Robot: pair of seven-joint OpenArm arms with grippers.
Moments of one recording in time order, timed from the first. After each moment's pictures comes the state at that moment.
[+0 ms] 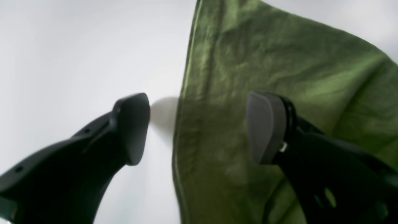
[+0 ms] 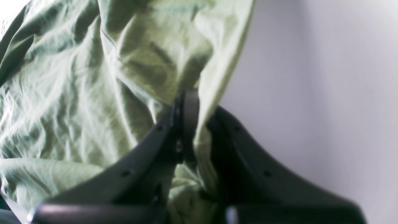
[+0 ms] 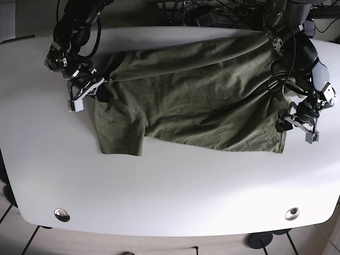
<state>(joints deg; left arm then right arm) -18.0 -17.9 -35.5 54.8 -13.1 -34.5 44.4 -3.9 1.0 31.6 81.7 24.3 38.8 -45.4</state>
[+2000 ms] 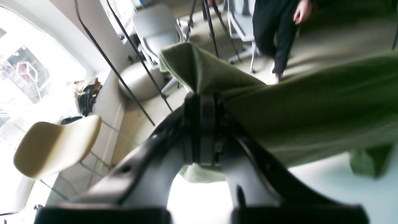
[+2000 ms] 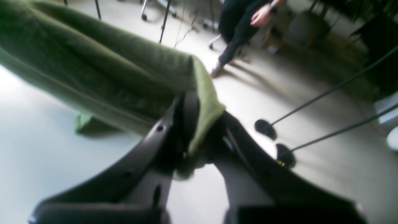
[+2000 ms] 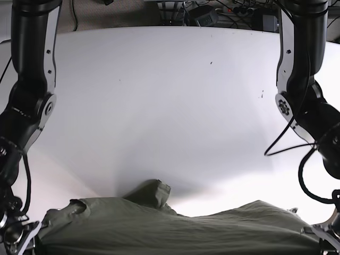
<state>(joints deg) -51.0 -17.0 -20.4 93.8 -14.9 -34.8 61.8 52.5 21.4 17.5 85.9 23.9 40.1 -69.7</state>
